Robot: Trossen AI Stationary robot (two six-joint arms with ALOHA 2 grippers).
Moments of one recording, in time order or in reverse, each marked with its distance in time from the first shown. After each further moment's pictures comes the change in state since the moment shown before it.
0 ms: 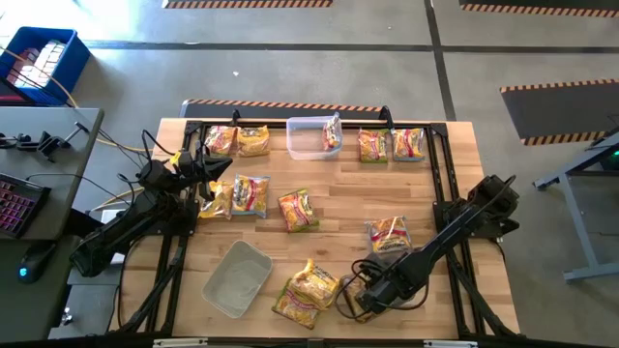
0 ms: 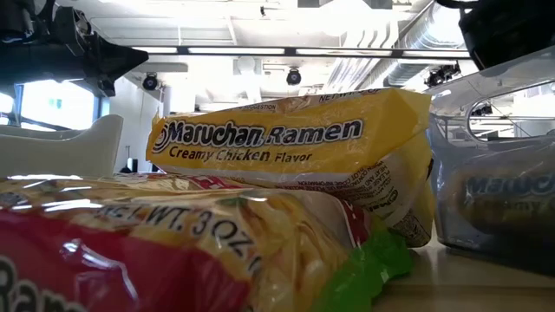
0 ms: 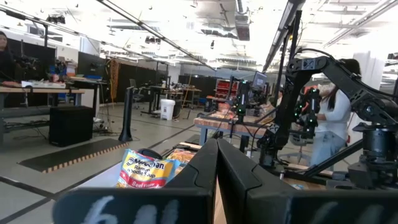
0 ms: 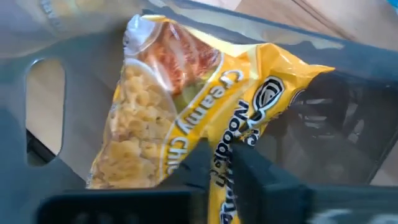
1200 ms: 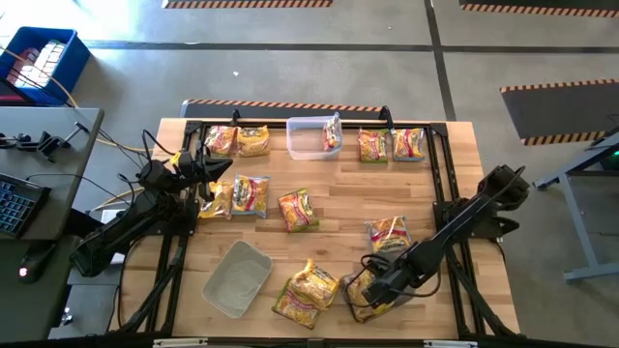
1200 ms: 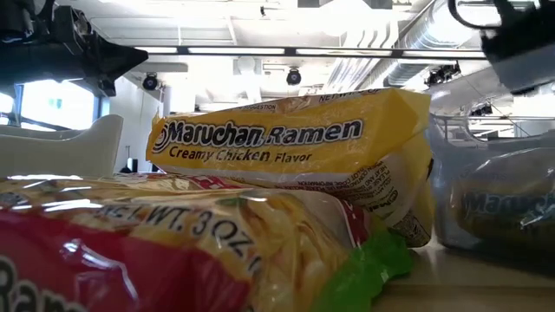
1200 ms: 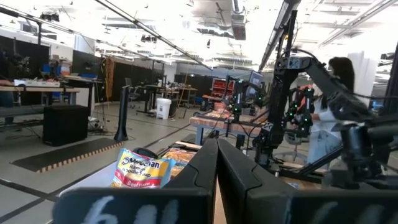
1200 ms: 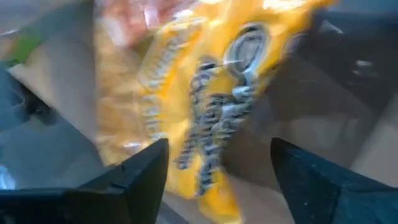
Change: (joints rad) left arm 0.000 0.000 0.000 0.000 0.019 -0.007; right arm -0.011 -0.133 -0.219 0.256 -0.123 0.113
